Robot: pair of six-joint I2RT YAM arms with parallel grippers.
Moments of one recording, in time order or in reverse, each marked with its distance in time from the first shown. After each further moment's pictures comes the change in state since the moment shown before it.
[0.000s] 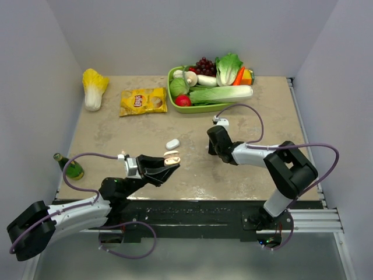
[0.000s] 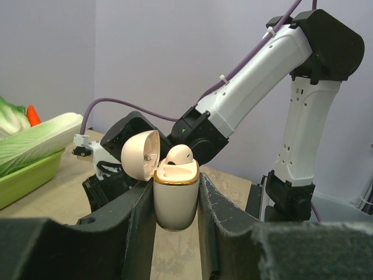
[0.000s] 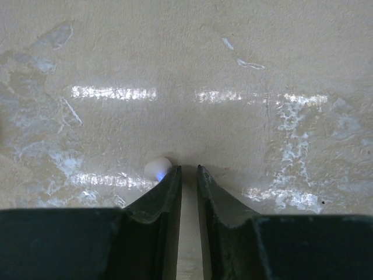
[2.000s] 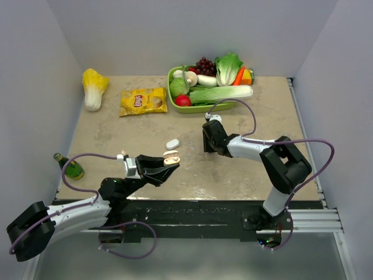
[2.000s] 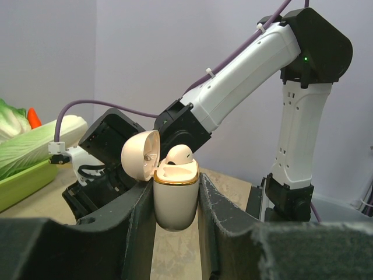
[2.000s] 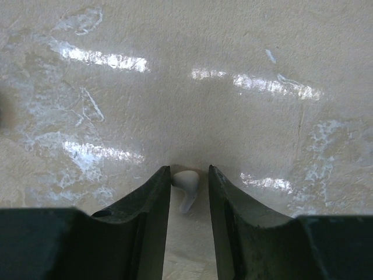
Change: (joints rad) left arm 0.000 -0.011 0.000 0.001 -0.002 0.000; right arm -0.003 0.071 0.146 -0.165 -0.087 -0.094
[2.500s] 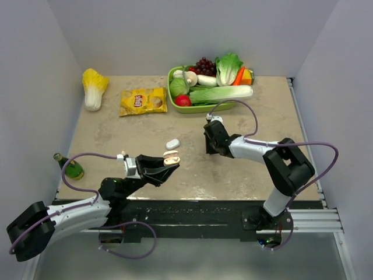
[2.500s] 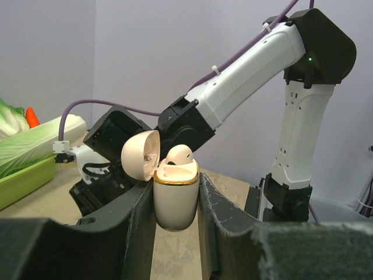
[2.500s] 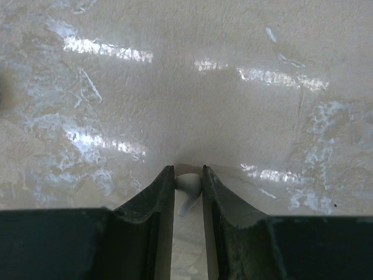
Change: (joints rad) left arm 0.000 0.002 0.000 0.000 0.000 -0.009; right arm -0.002 -0.023 -0.010 -0.023 -0.021 0.010
